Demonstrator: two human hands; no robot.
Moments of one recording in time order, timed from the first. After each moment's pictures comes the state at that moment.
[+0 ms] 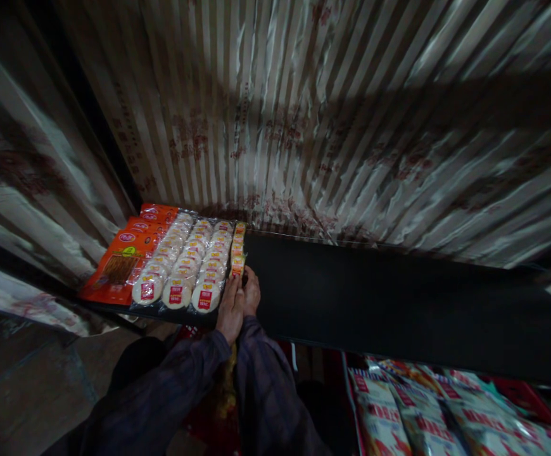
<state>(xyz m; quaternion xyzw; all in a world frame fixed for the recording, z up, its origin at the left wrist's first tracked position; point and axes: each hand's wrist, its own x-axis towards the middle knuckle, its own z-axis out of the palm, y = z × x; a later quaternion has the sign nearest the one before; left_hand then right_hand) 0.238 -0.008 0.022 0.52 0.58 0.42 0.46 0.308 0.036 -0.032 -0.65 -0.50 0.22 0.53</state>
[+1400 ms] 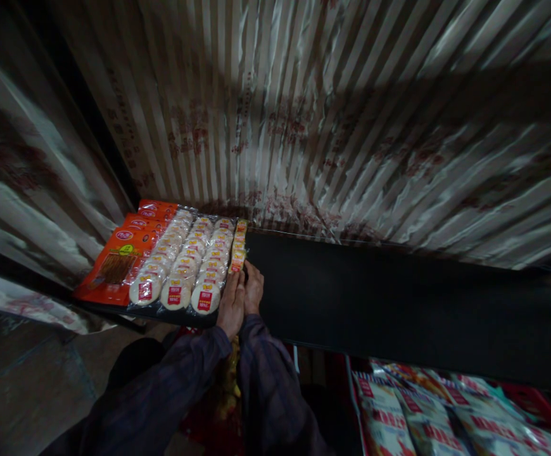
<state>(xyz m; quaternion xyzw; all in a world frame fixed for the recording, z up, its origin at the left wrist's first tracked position) 0.240 0.006 0.021 0.53 0.58 0.40 0.47 0.320 0.054 -0.035 -0.67 -0.55 0.17 0.48</state>
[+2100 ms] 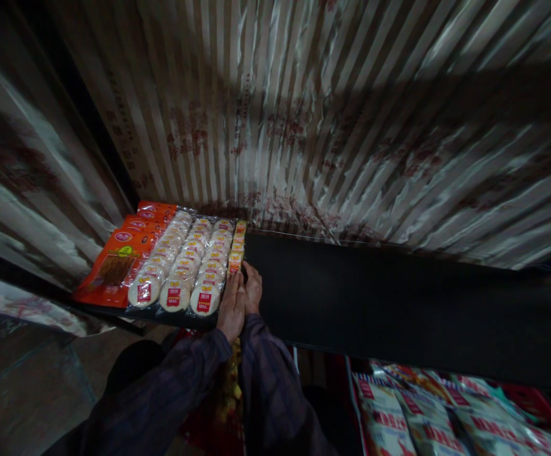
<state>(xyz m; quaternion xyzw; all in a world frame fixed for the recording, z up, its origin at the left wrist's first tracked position) 0.239 0.001 0.019 0.59 0.57 0.39 0.43 0.322 0.057 -0.038 -0.66 -0.55 0.19 0.48</state>
